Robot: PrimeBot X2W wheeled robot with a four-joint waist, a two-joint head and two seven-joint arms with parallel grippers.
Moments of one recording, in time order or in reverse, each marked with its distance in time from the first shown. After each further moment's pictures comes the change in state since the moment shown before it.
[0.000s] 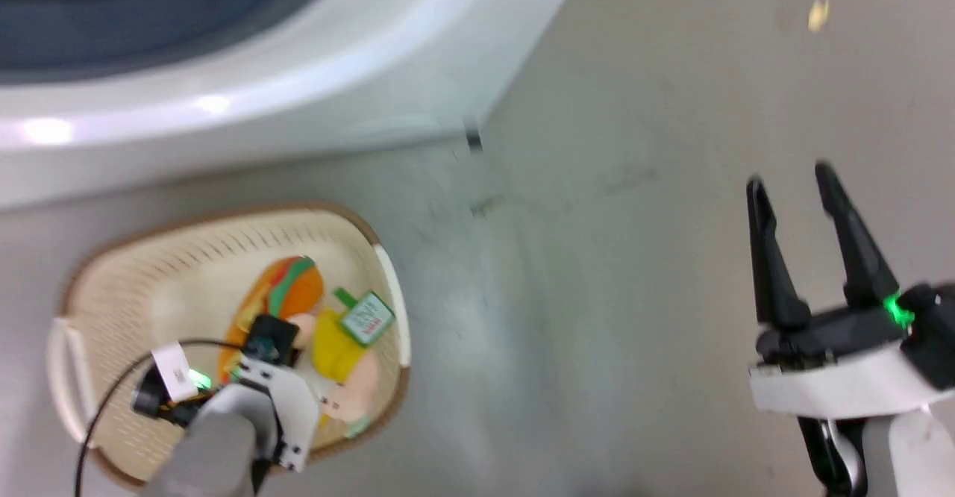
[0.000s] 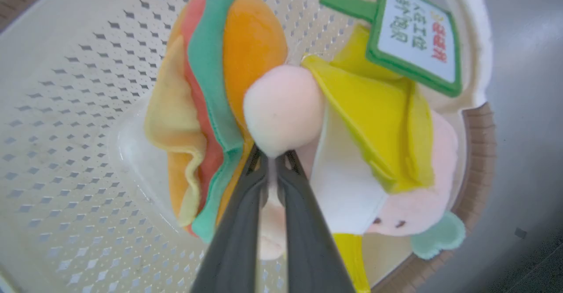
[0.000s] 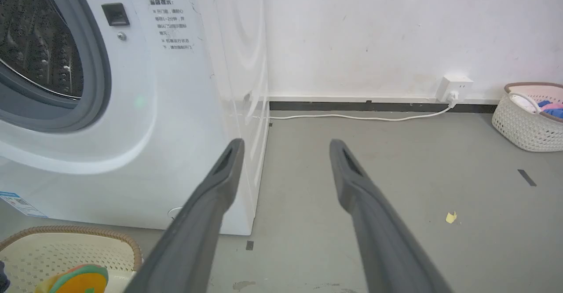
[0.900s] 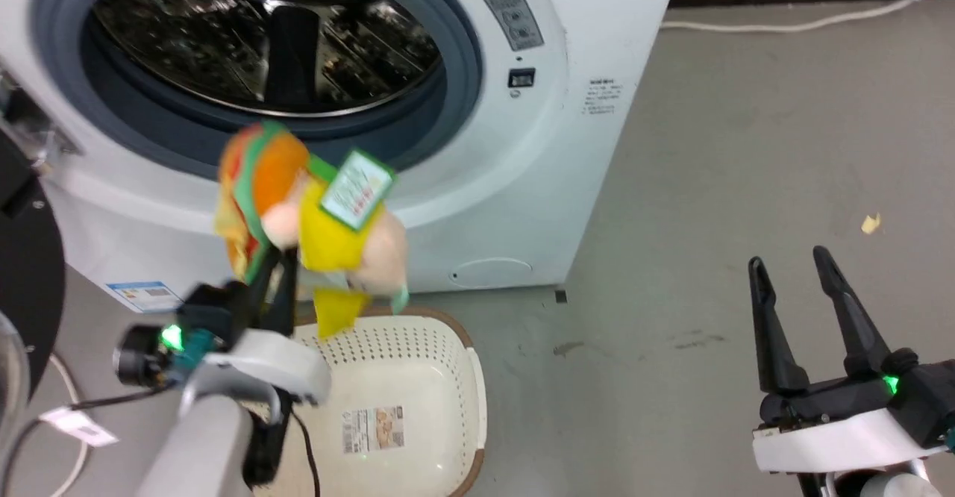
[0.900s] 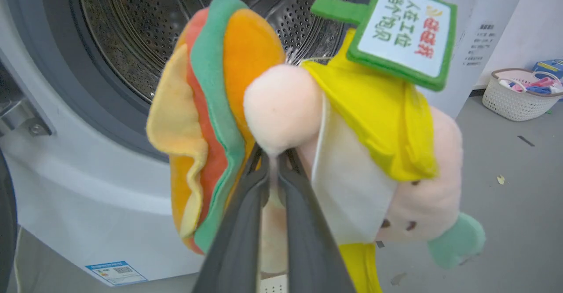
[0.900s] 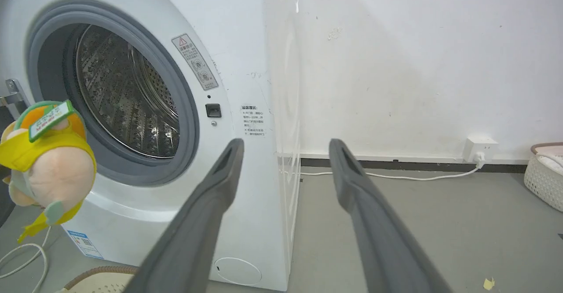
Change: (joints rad) left arm 0.329 0.021 0.251 -0.876 -0.096 0.123 -0.050; right arm 0.162 0.000 -0.024 0.014 -0.036 0.000 0.000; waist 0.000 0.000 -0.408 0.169
